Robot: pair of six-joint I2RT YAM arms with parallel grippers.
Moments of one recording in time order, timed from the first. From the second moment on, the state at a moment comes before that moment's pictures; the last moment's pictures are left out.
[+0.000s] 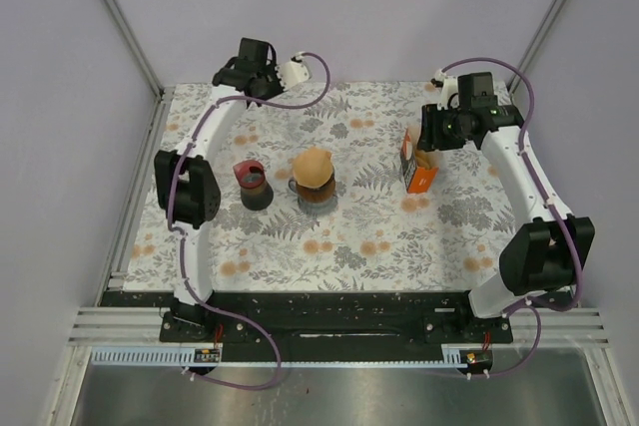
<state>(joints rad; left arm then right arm) -0.27 2.23 2.16 -0.66 0.06 0.97 0.11 1.56 1.49 -0.81 -0.25 0.01</state>
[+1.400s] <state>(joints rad) -0.41 1.47 1.41 -0.94 -0.01 0.73 0.18 1.44 1.47 -0.81 -0.28 0.01</state>
